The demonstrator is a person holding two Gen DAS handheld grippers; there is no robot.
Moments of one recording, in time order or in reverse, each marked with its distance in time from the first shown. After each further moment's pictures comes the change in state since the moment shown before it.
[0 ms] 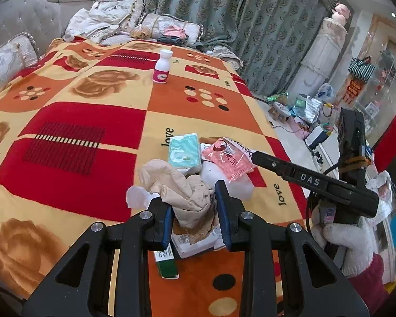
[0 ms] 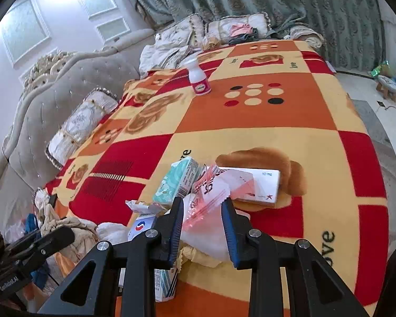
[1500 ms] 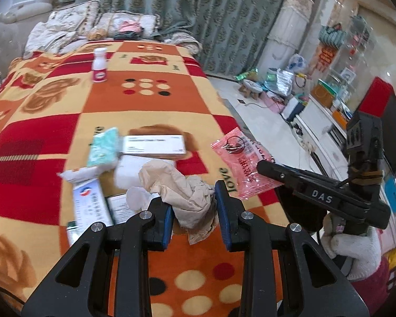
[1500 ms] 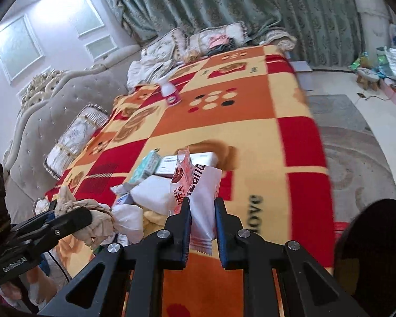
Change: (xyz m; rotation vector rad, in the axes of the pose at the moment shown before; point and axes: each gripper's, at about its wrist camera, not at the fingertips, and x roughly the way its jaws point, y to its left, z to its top) left arm 0.032 -0.112 -0.011 0.171 0.073 -0.108; right arm -0.084 -0.069 -0.041 0.066 -0.064 -0.038
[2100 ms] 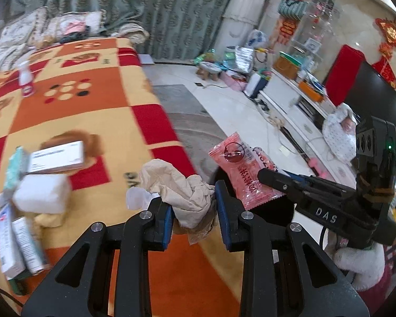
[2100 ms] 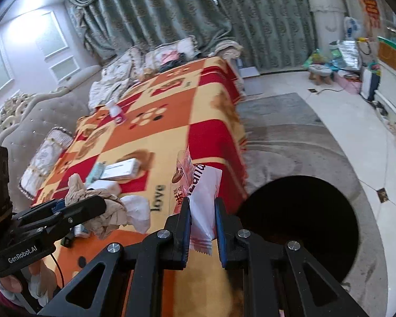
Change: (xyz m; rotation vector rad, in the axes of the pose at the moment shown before) left arm 0.067 -0.126 0.007 0.150 0.079 -0.167; right arm -0.088 -0.095 -0.029 0.106 -0.069 -0.191
